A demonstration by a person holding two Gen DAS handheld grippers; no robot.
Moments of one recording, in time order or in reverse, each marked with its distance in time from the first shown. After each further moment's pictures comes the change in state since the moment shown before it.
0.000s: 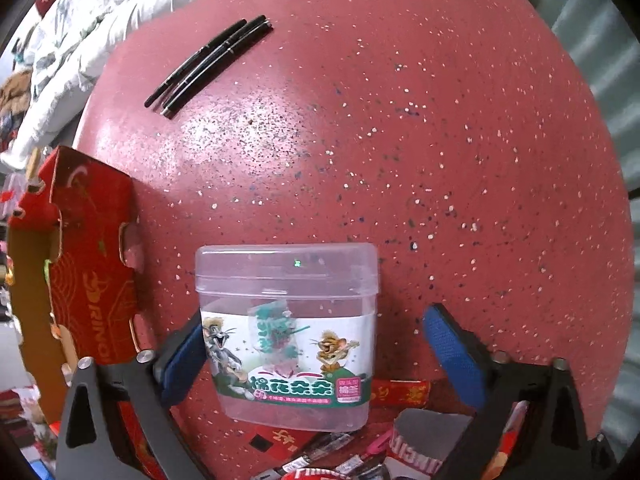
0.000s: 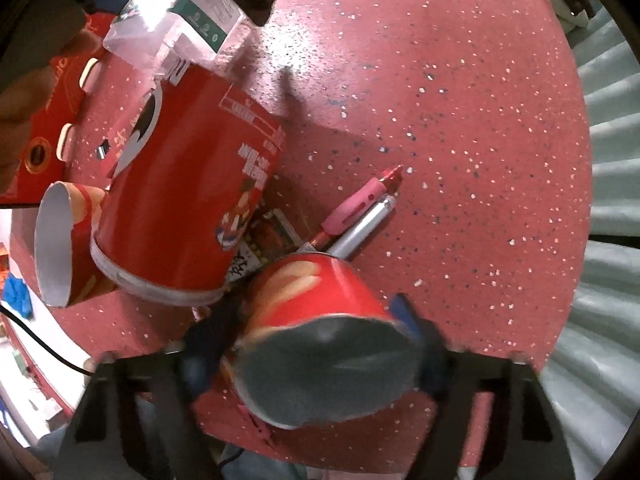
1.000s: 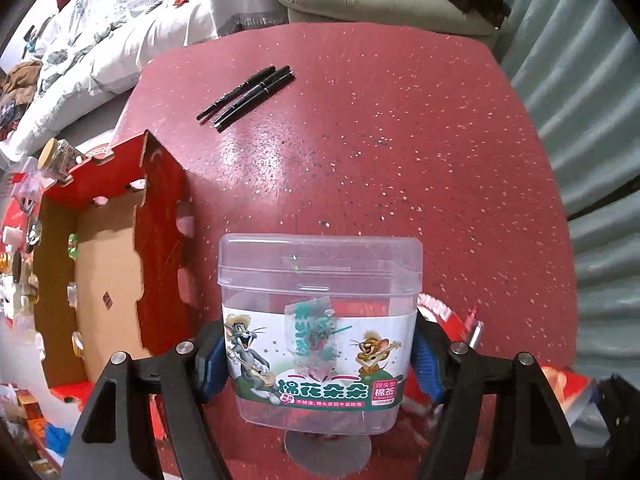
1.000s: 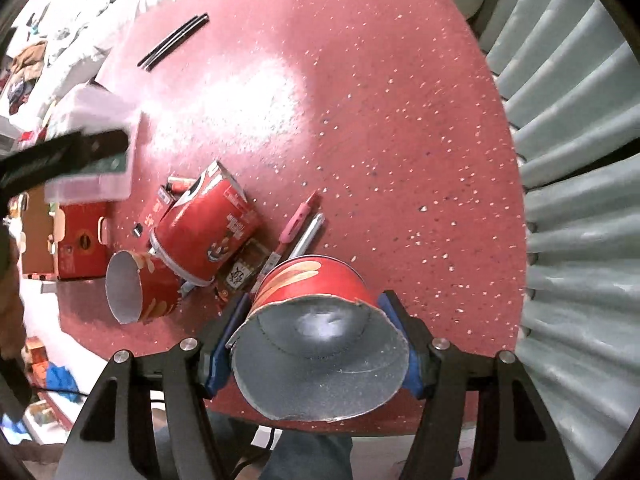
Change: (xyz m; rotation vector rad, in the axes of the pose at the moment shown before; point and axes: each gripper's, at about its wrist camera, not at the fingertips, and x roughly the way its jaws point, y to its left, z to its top) left arm -0.092 0.043 -0.050 -0.003 -0.124 -0.107; right arm -0.077 -0.055 -0.053 0.131 -0.350 0.282
